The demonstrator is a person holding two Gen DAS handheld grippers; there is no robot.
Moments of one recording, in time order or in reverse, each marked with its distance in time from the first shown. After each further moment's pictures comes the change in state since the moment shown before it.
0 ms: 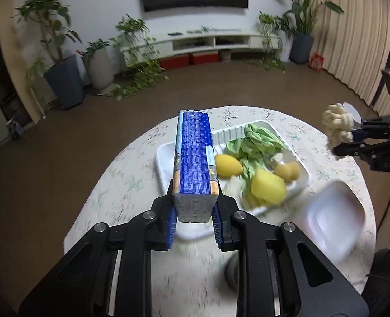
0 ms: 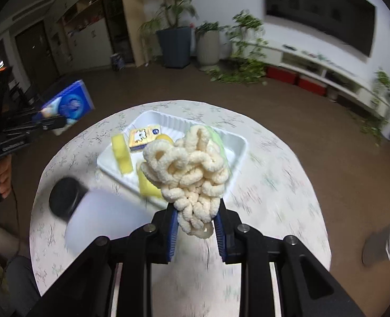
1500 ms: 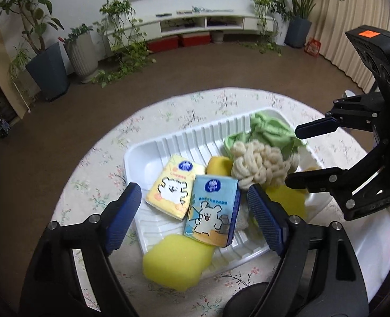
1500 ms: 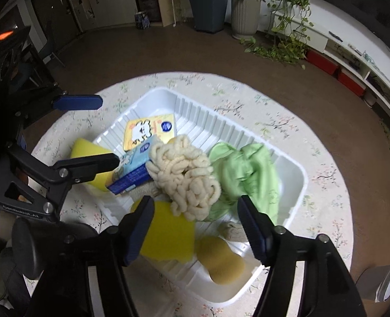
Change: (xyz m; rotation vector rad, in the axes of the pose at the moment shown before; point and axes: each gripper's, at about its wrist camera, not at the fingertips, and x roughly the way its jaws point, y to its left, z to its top) left arm 0.077 -0.011 0.016 0.011 0.072 -0.041; right arm 0.107 0.018 0.058 -0.115 0.148 0.069
